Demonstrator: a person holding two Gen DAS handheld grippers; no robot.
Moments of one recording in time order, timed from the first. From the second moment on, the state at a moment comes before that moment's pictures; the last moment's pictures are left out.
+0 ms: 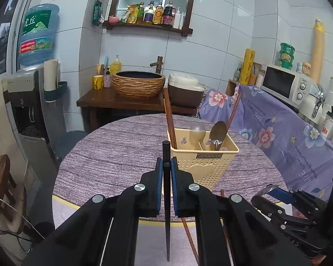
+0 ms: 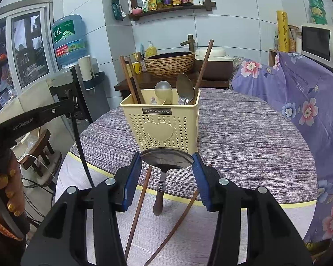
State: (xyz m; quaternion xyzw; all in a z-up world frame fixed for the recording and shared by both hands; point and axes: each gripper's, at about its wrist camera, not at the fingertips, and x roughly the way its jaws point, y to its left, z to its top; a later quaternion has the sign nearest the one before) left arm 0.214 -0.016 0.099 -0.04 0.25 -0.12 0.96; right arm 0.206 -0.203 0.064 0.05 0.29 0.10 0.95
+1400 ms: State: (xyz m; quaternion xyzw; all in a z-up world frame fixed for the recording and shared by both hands) left arm 0.310 -0.051 0.102 -0.07 0.25 -0.11 0.96; right arm 0.315 -0.189 0.079 -0.01 0.24 0.06 0.97
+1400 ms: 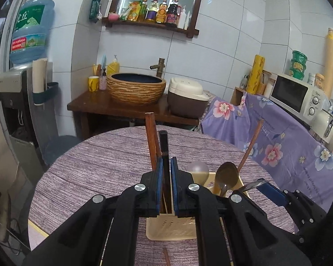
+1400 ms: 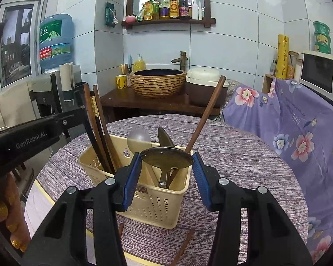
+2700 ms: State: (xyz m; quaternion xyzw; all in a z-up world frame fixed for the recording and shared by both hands) left arm 0.184 -0.041 -0.051 -0.03 0.41 -0.09 0.91; right arm 0.192 -0.254 -0.068 0.00 0.46 0.01 0.89
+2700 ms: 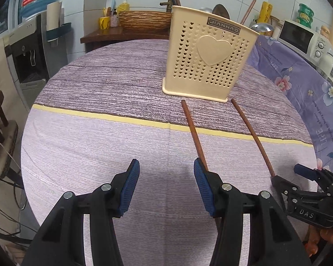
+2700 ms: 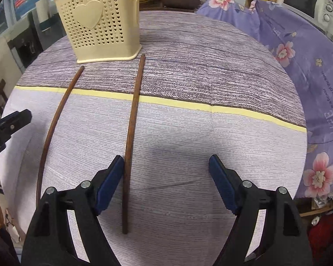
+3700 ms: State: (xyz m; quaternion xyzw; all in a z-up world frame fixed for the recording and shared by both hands) left arm 0.284 -0.091 -0.065 0.02 0.44 -0.06 0.89; right arm 0.334 -0.221 -0.065 -0.01 0.45 0.03 0.89
